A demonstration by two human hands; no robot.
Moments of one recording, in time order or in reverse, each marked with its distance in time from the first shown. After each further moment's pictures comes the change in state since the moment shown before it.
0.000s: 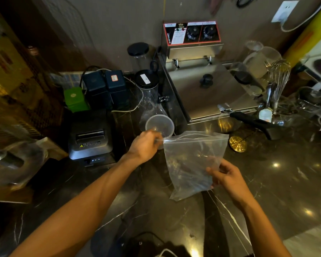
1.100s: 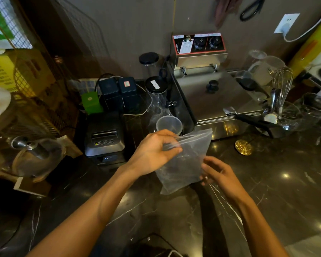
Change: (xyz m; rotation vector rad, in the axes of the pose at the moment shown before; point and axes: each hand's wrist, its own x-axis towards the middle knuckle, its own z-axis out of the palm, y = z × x) left_hand -0.075 0.045 -0.041 -0.242 0.104 0.213; right_hand -0.012 -0.016 0.036 -0.008 -0.096 -0.059
